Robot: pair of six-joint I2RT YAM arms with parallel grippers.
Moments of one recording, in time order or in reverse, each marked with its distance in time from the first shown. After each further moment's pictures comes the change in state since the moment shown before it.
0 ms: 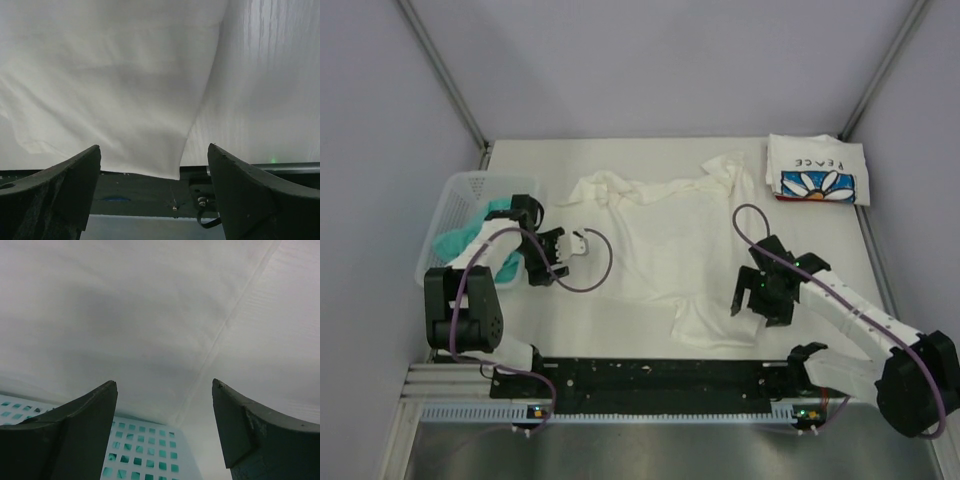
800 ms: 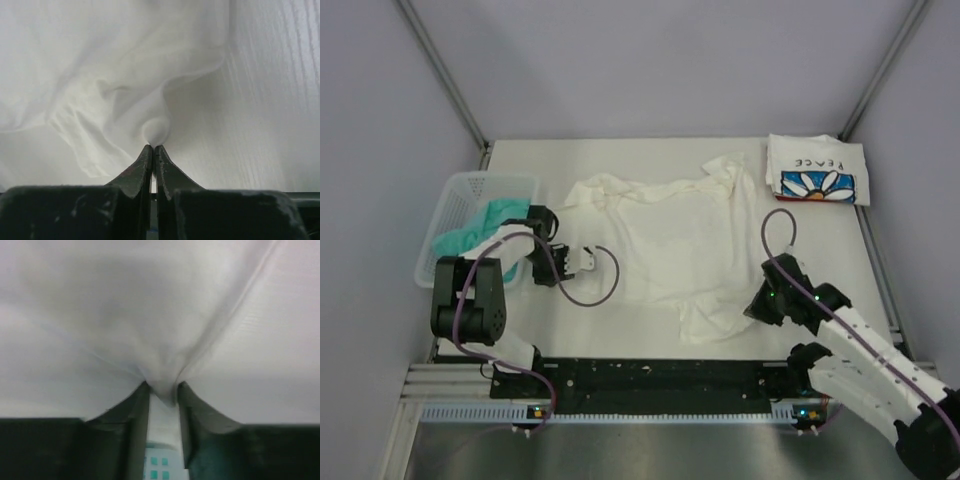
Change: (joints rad) left arm -0.076 0.061 -0.106 0.101 -0.086 0.055; right arm 0.084 -0.251 -0.193 0.136 0.085 0.266
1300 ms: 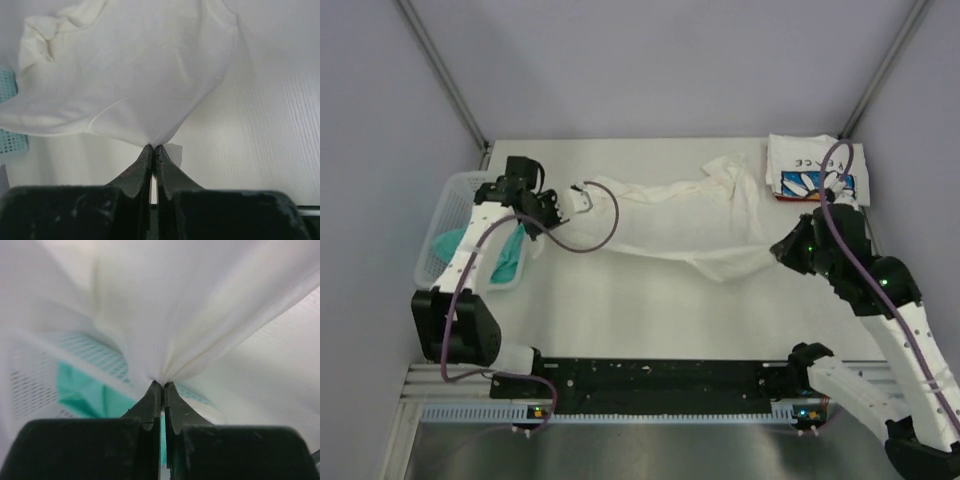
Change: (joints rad) left arm -0.018 -0.082 0.327 -0.132 -0.006 -0.295; right arm -0.142 -0.065 0.513 -0.201 0.088 -0.205
